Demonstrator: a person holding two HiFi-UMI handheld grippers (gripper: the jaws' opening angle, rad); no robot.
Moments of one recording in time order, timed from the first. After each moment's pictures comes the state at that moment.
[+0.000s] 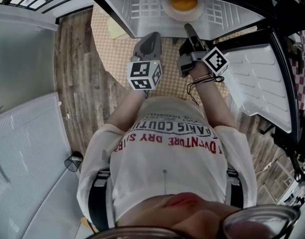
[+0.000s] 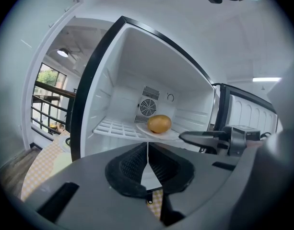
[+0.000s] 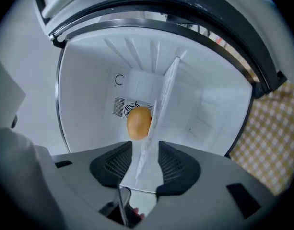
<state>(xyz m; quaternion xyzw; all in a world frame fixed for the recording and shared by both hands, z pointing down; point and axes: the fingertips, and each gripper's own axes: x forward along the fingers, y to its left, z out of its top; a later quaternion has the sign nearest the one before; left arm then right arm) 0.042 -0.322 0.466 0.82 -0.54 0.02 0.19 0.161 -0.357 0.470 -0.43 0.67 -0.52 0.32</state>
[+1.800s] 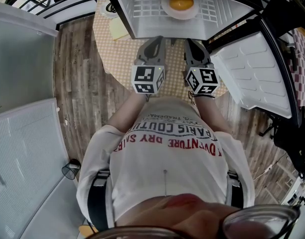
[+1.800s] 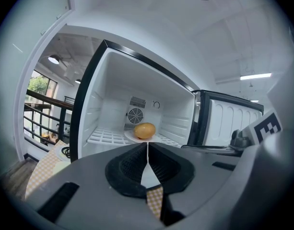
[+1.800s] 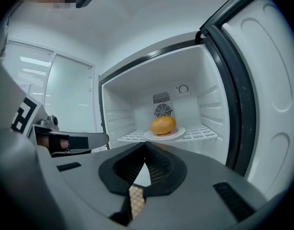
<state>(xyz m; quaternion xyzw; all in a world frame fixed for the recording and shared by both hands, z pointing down) 0.055 -0.279 0.429 0.85 -0.51 0.01 0.13 0.148 -0.278 0.438 -0.54 0.83 -0.11 -0.02</state>
